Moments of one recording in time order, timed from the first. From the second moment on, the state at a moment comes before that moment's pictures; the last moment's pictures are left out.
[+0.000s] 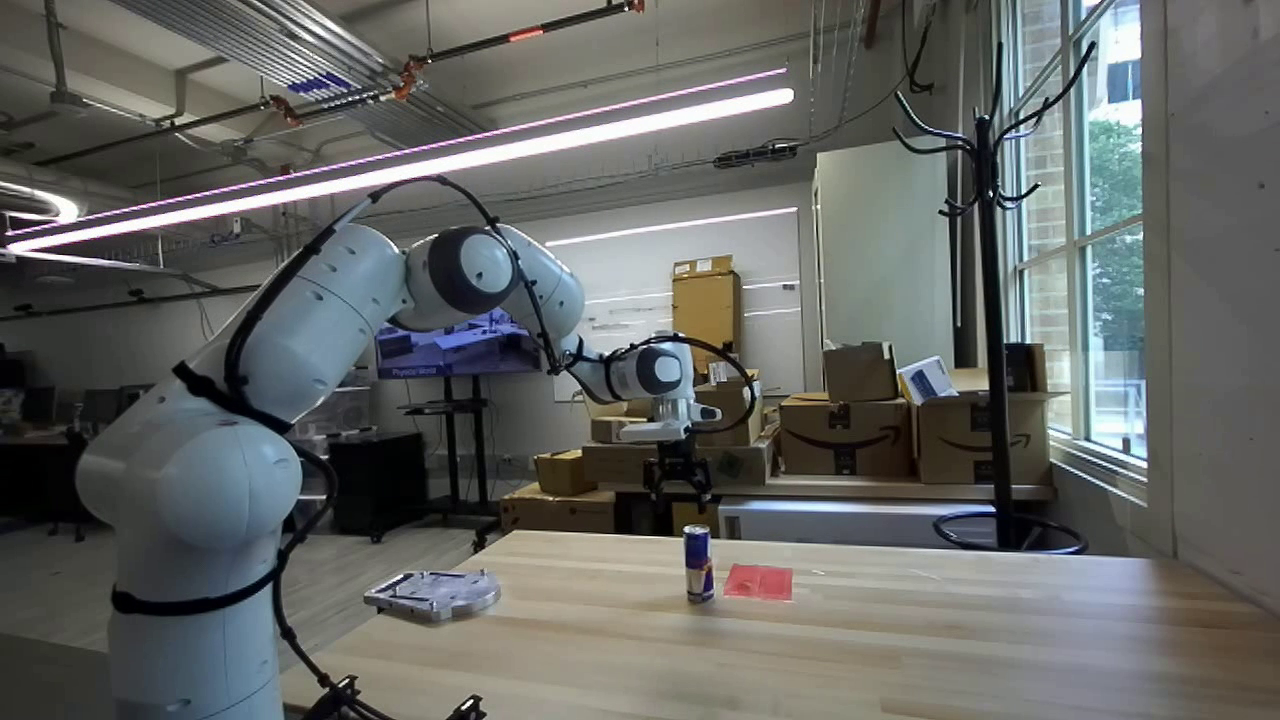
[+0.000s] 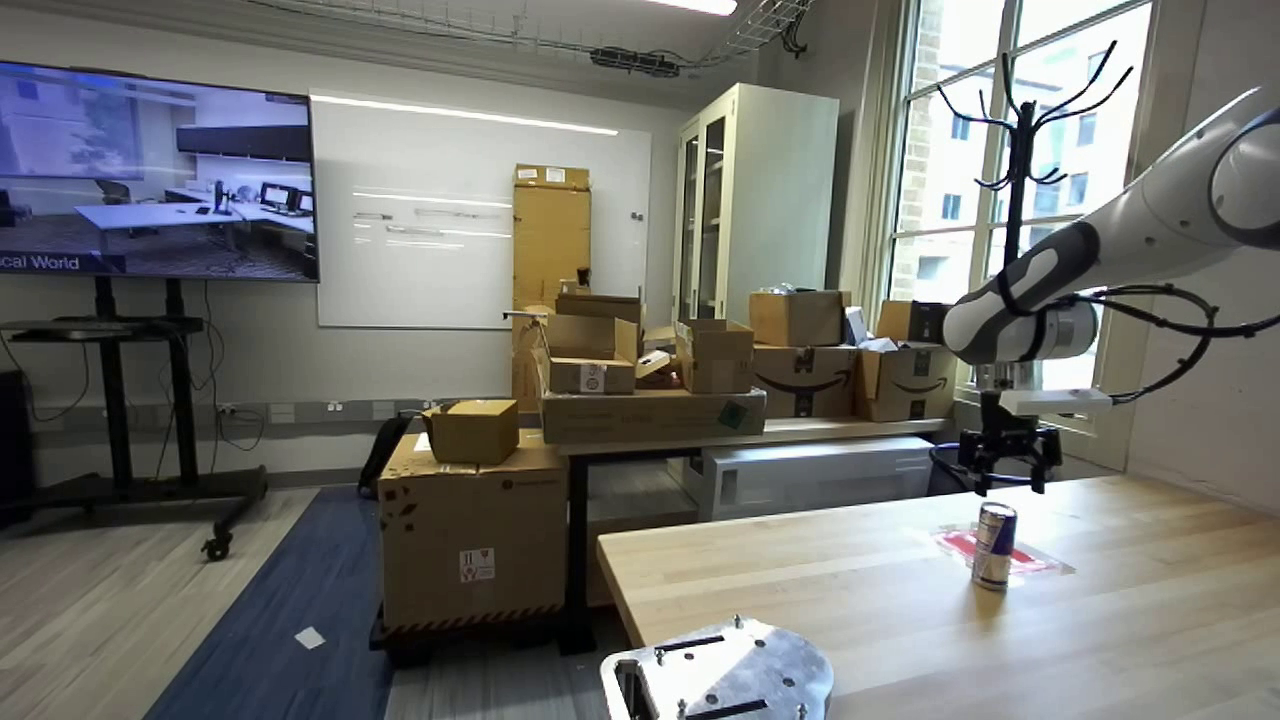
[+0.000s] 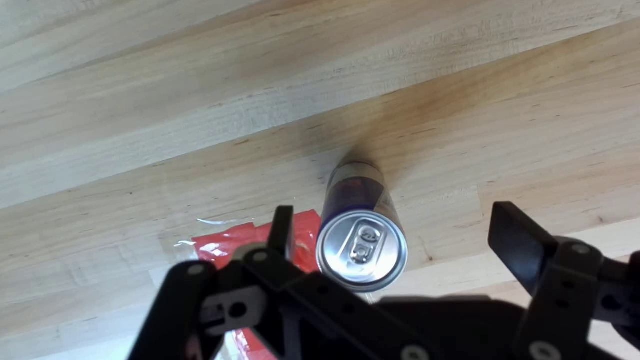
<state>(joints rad) -0.27 0.70 -0.15 -1.44 -0.01 2.07 -0.16</state>
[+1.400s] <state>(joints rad) -0.31 0.95 -0.14 -1.15 0.00 1.95 -0.16</state>
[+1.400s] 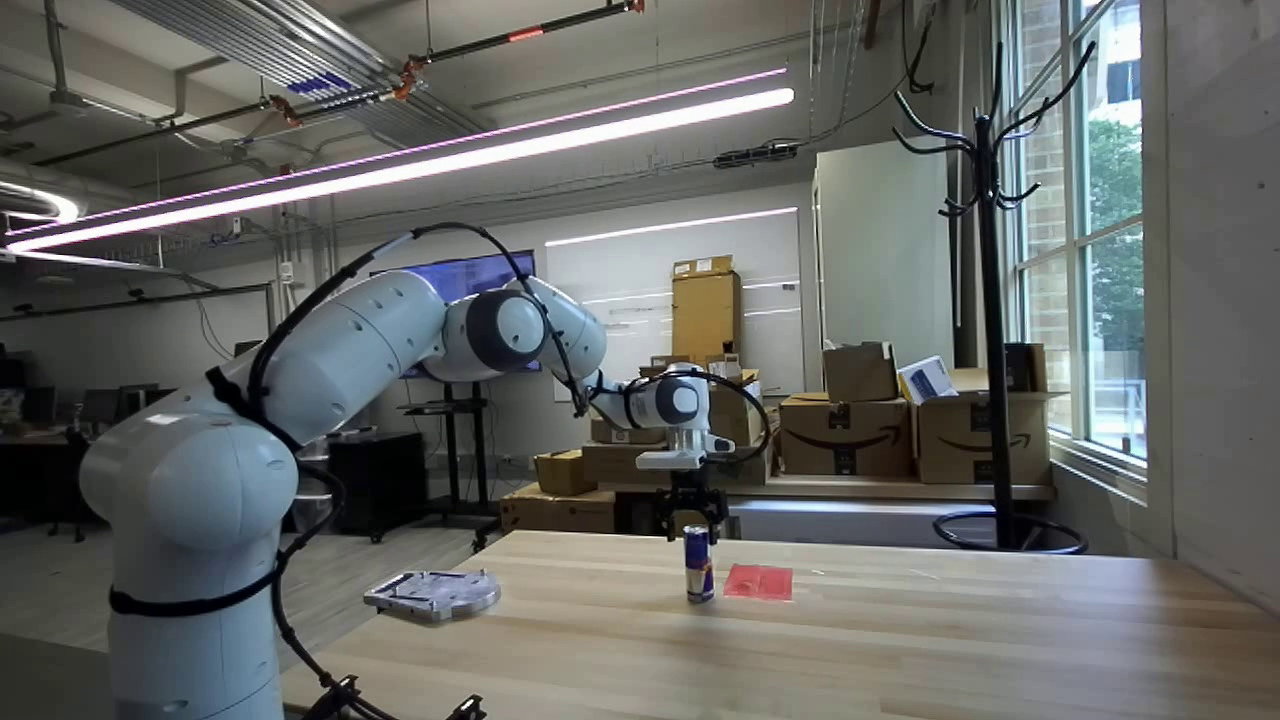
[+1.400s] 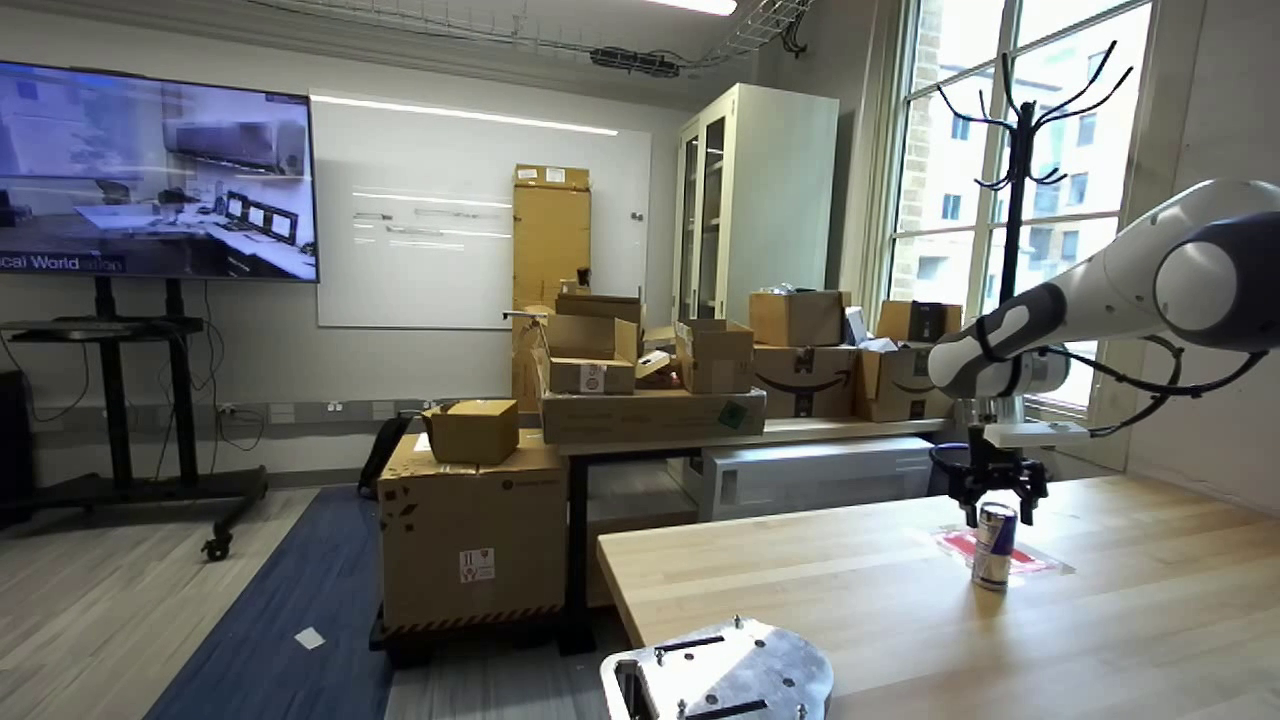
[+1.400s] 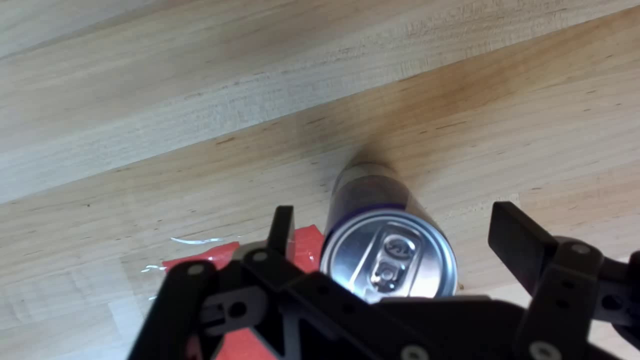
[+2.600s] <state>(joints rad) -0.31 0.93 -0.12 -1.09 0.00 1.96 -0.21</state>
